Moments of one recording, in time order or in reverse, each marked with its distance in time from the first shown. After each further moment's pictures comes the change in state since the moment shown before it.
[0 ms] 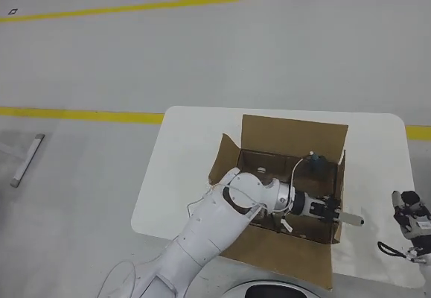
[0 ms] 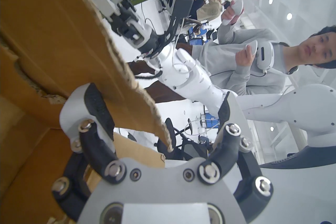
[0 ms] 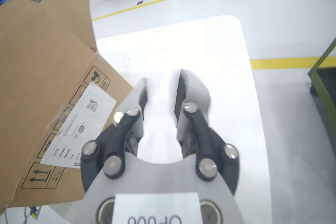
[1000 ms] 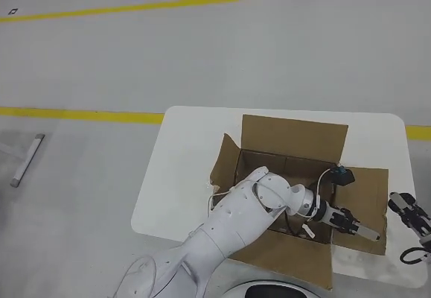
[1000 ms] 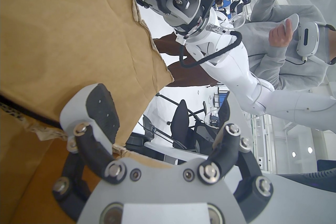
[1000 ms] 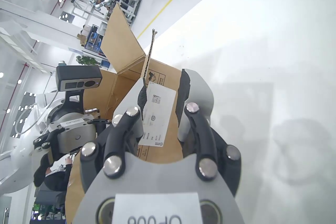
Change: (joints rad) left arm -0.117 -0.154 0.155 0.289 0.026 -0.078 0.021; right arm 0.028 0.019 0.085 0.050 0.696 -0.296 0.466
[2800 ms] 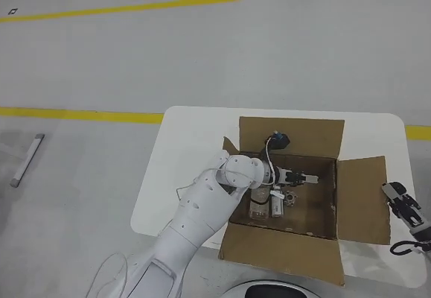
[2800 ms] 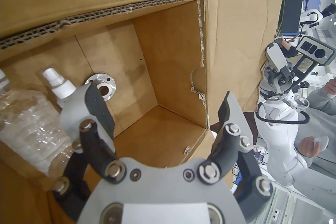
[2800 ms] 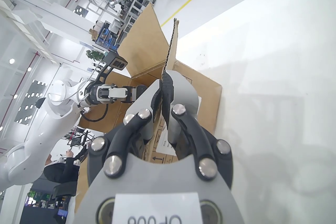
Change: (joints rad) left arm 0.037 0.152 -0.268 -0.140 0.393 0.391 0.104; right arm 0.041 0.006 -0.049 -0.061 -0.065 0.008 -0.033
